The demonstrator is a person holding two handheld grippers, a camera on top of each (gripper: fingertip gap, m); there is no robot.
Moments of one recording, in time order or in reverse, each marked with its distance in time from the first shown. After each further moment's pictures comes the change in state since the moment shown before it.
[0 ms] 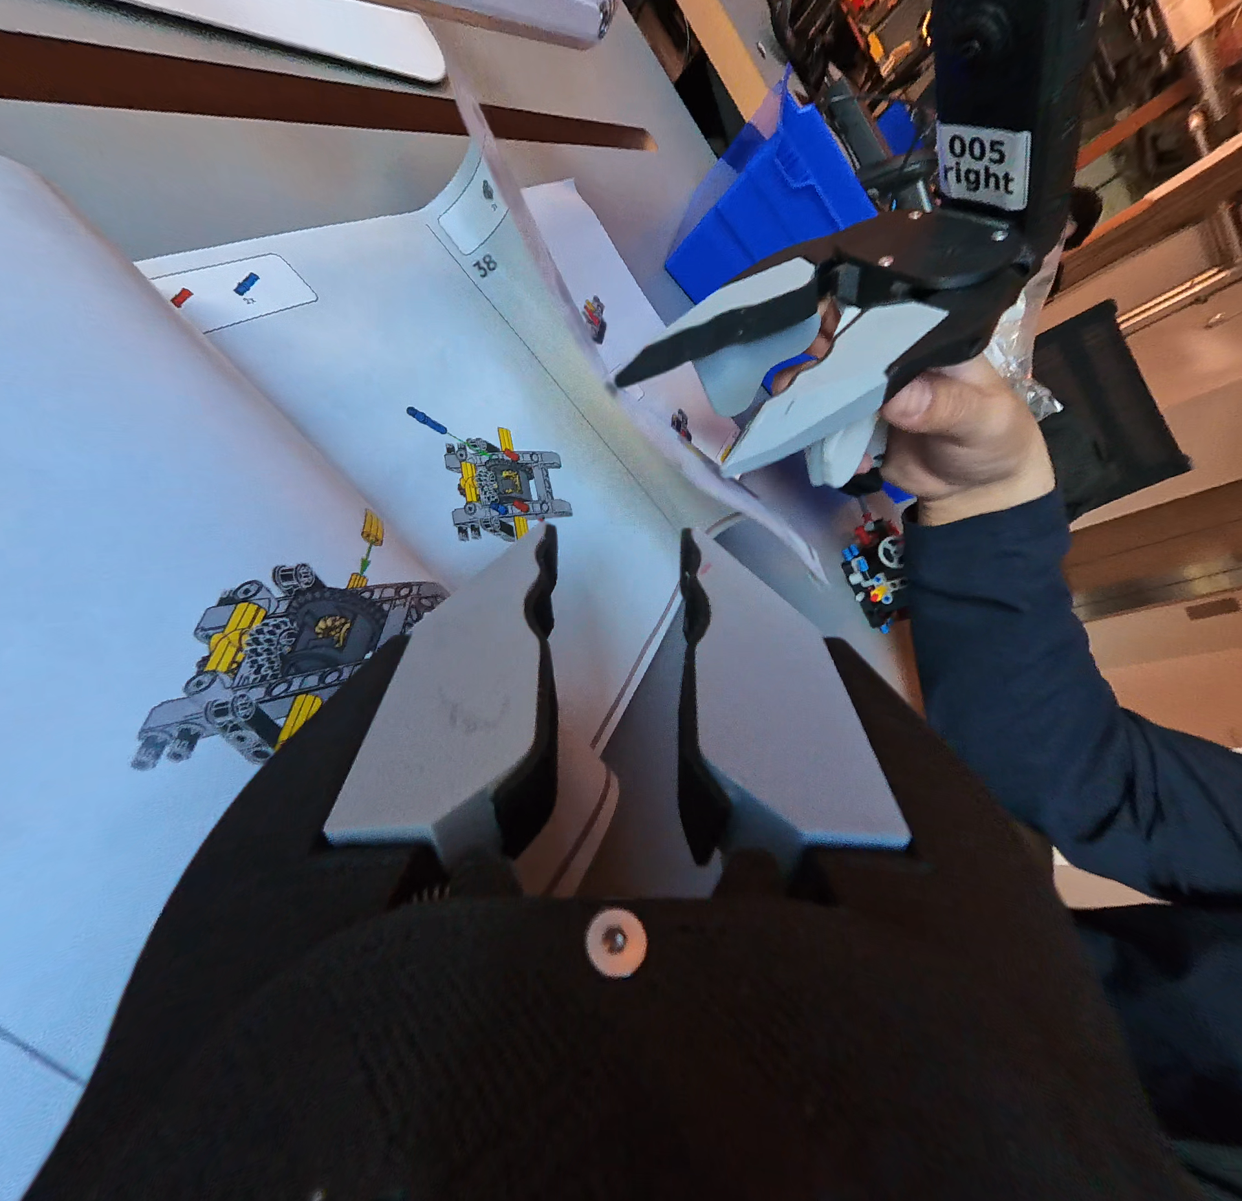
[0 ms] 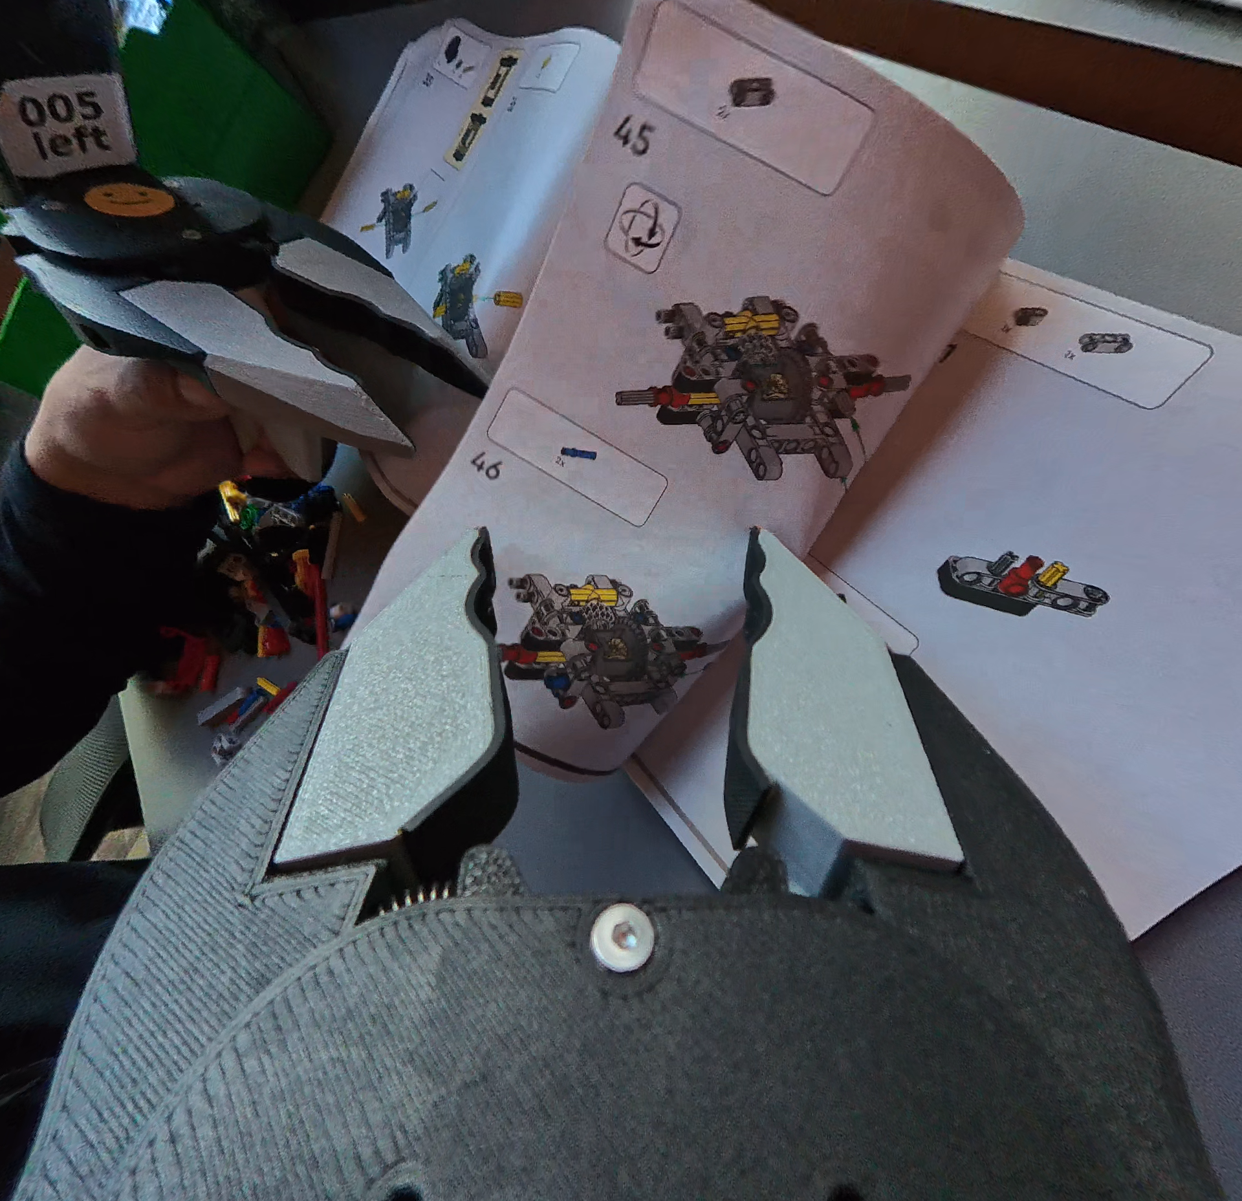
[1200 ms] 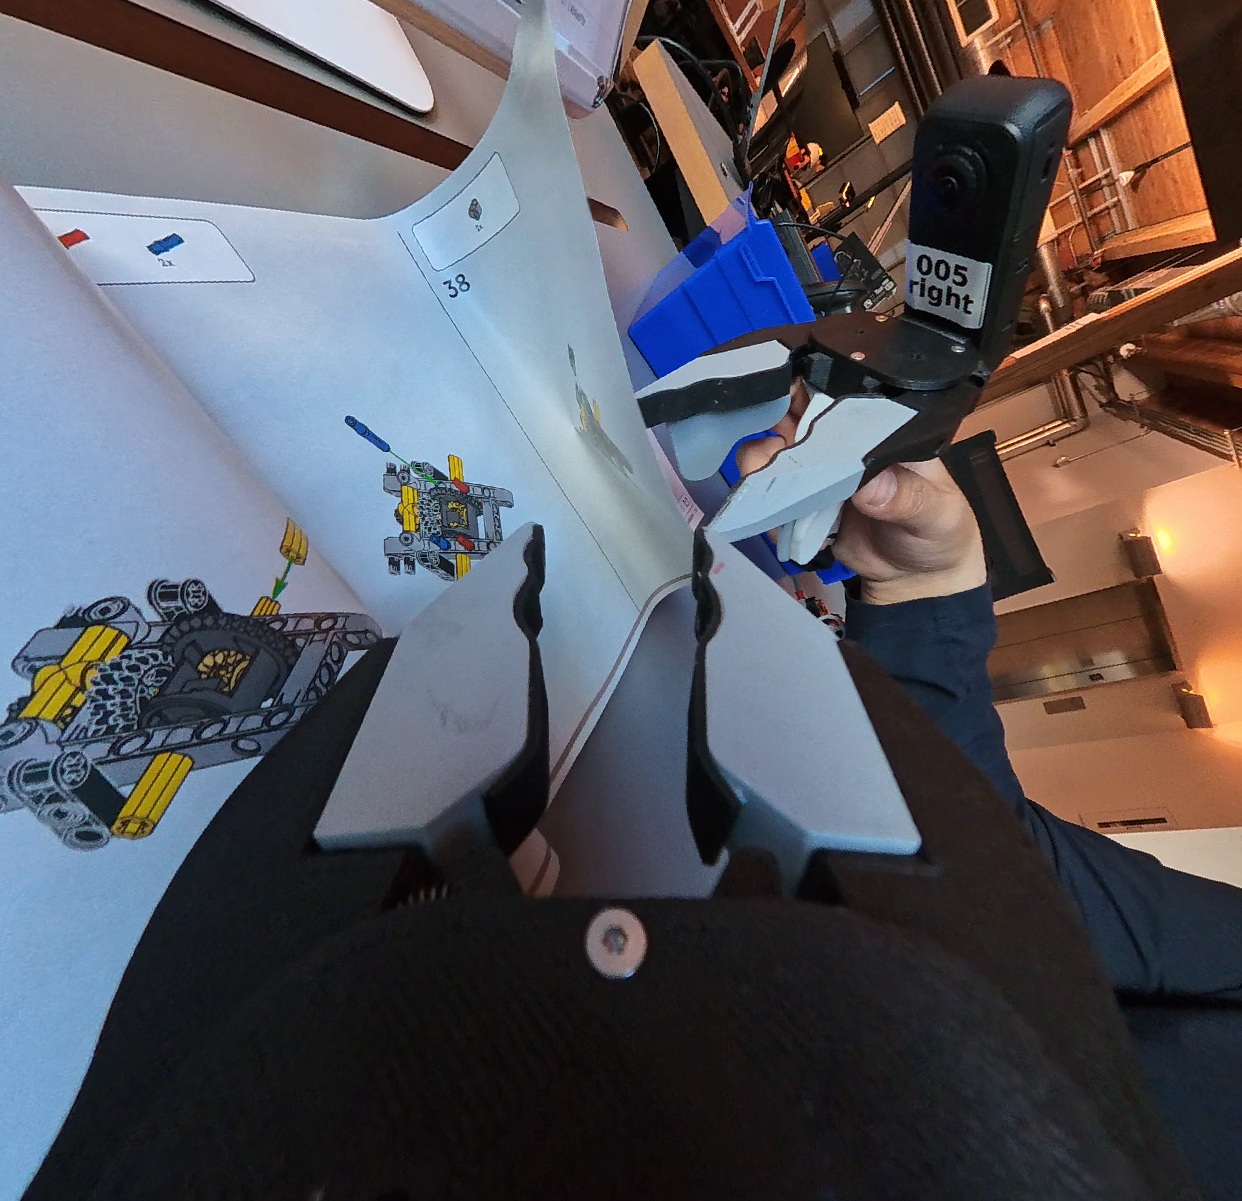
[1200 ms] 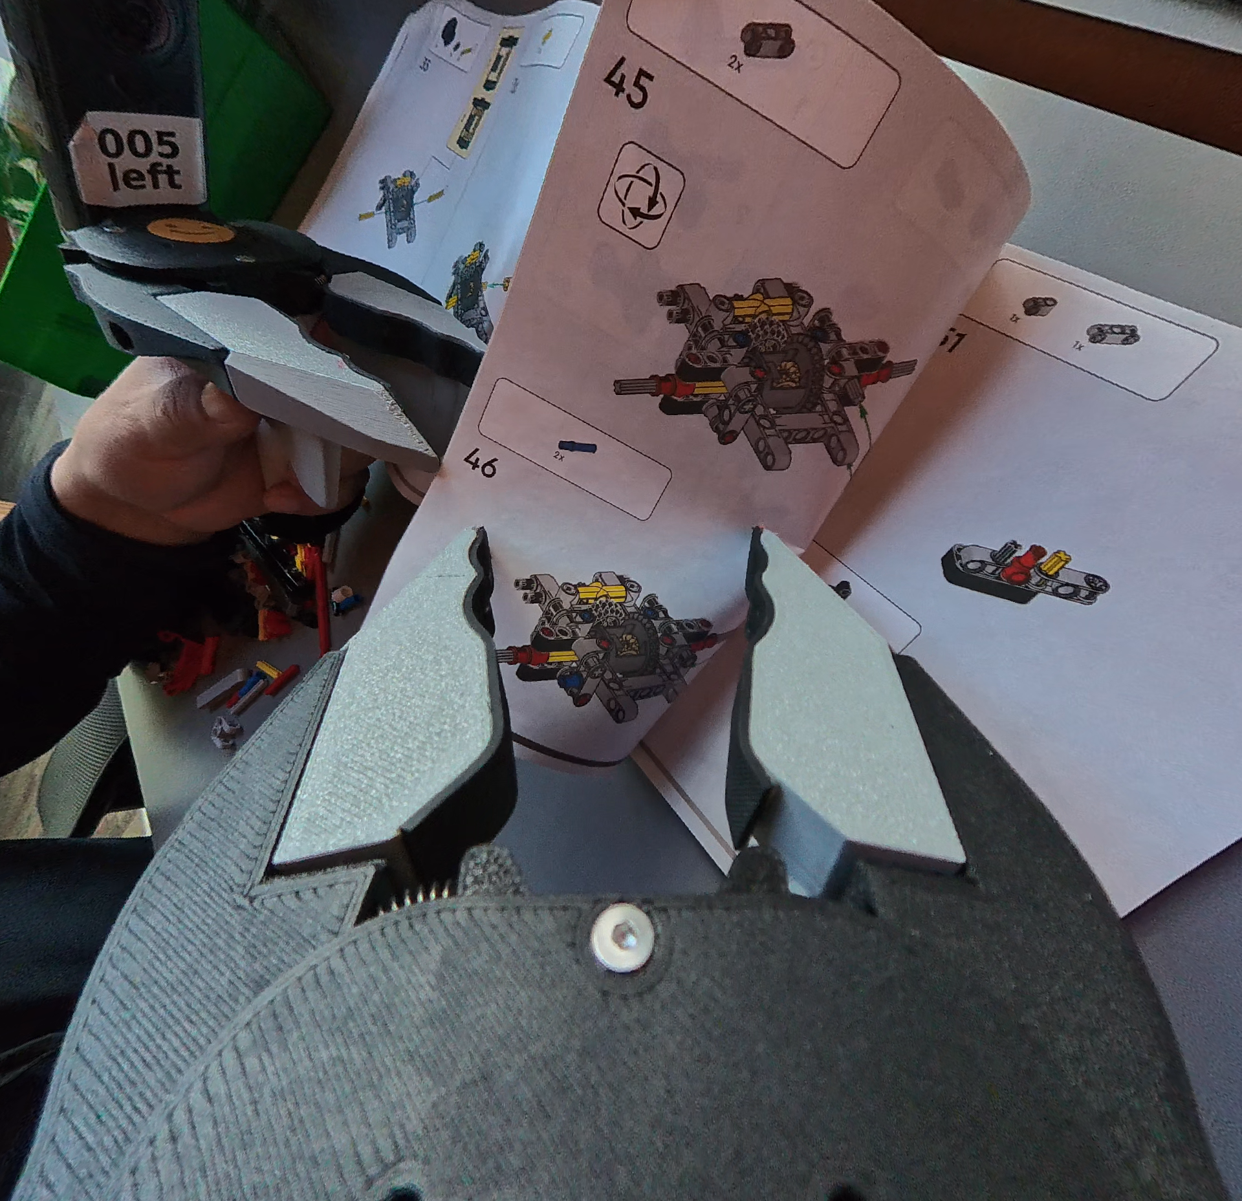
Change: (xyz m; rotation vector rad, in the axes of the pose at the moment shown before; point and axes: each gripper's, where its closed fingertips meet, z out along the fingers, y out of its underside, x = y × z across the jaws) left arm 0.010 -0.007 0.021 0.113 0.073 -0.156; right arm -0.003 0.004 -0.003 -0.024 0.004 -0.015
